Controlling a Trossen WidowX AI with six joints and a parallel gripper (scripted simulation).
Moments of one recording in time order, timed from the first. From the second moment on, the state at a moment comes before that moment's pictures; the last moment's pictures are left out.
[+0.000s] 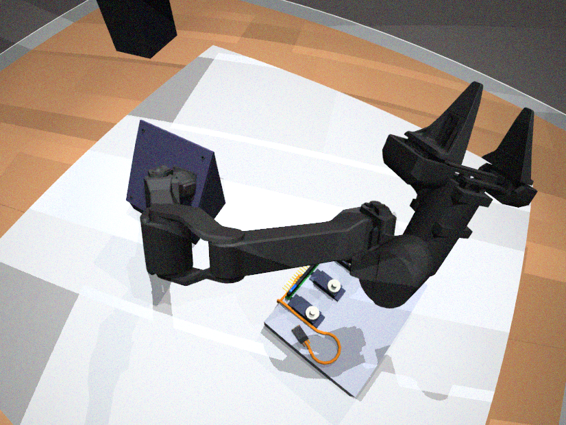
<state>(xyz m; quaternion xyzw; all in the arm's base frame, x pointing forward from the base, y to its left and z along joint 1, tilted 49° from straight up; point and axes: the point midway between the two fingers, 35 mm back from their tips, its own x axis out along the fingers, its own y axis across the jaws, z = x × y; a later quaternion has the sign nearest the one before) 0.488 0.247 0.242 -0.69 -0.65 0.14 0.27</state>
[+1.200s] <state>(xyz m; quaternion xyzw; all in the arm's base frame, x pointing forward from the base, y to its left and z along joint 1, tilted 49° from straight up) 0.478 0.207 0.318 -0.66 -0.51 0.23 0.50</state>
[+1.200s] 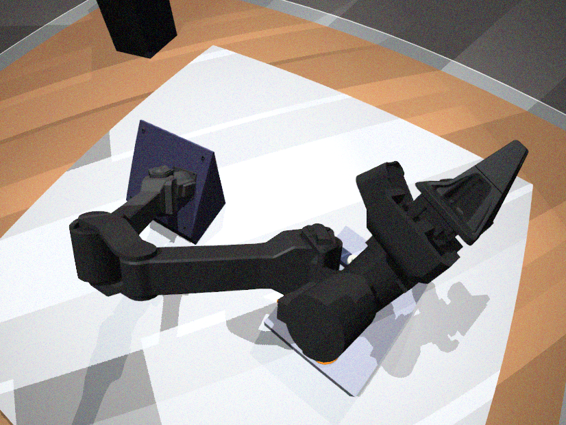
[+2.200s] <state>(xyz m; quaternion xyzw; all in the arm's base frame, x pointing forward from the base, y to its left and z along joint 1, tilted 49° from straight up) 0.450 0.152 0.362 -0.54 -0.33 0.25 0.73</state>
